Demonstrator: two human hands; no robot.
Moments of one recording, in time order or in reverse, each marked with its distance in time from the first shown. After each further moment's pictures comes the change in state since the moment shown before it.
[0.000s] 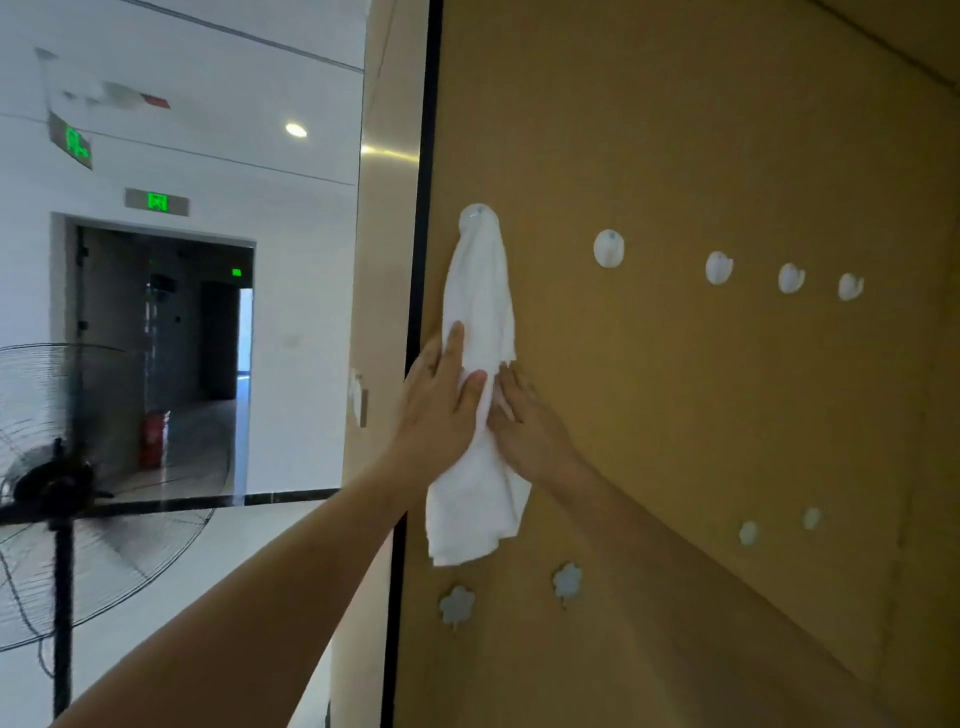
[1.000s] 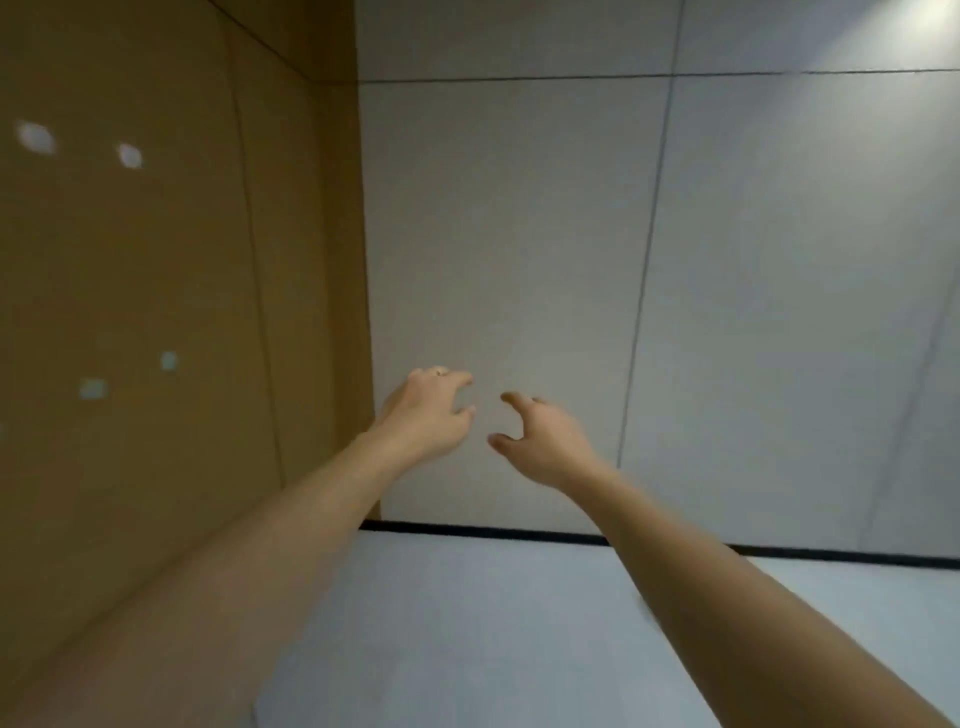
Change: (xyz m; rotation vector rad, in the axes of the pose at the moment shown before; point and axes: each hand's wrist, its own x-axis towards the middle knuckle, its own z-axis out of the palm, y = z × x) left_hand -0.338 0.604 0.090 -0.484 -0.837 0.607; right_hand -0.670 -0.009 -0.402 -0.744 0.364 1.053
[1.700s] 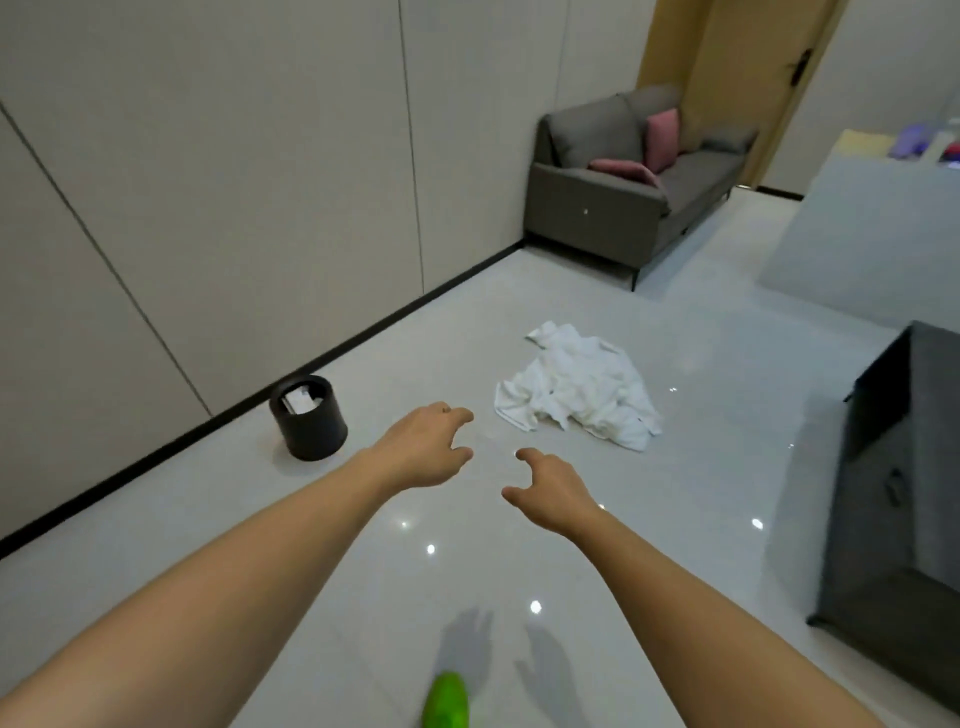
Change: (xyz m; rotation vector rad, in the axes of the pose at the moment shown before) left_hand 0.042 0.508 0.519 -0.182 -0.929 0.791; right_hand -0.307 0.587 -0.040 0.137 0.013 1.250
